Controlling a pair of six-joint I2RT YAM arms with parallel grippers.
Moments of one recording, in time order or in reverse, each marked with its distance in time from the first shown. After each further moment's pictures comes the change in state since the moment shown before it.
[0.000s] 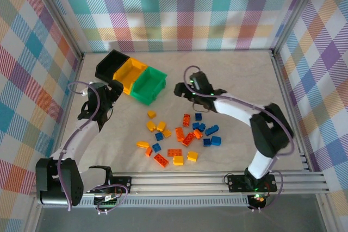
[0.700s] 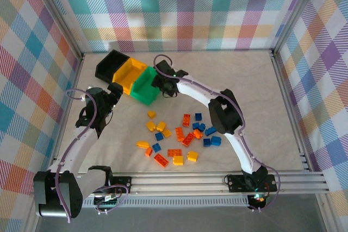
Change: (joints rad) left arm 0.000 -0.101 -0.048 -0.023 0.058 -0.062; right arm 0.098 0.619 0.886 -0.481 0.078 0.228
